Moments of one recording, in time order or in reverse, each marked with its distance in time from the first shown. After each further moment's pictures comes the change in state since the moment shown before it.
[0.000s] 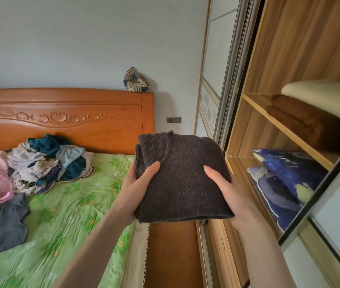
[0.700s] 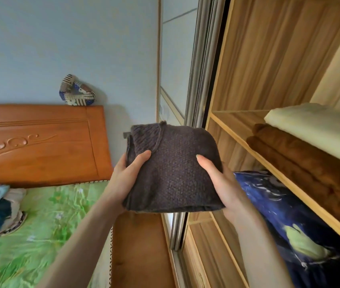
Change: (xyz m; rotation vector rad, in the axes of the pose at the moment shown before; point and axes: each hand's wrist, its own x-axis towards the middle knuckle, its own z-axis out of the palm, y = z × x) left_hand 0.263 0.040 0.100 0.051 -0.175 0.008; right_hand 0.190 -0.090 -0.051 -0.102 0.310 -0.045
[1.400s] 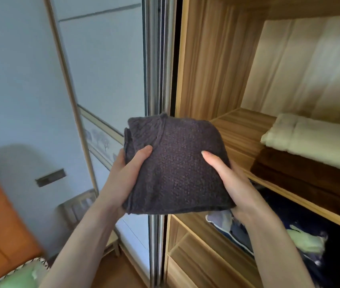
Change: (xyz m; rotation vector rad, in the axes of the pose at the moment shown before) left_hand 0.232 0.053 0.051 -0.022 -0.566 -0.103; right_hand 0.118 -0.059 0.031 0.127 0.470 -0.051
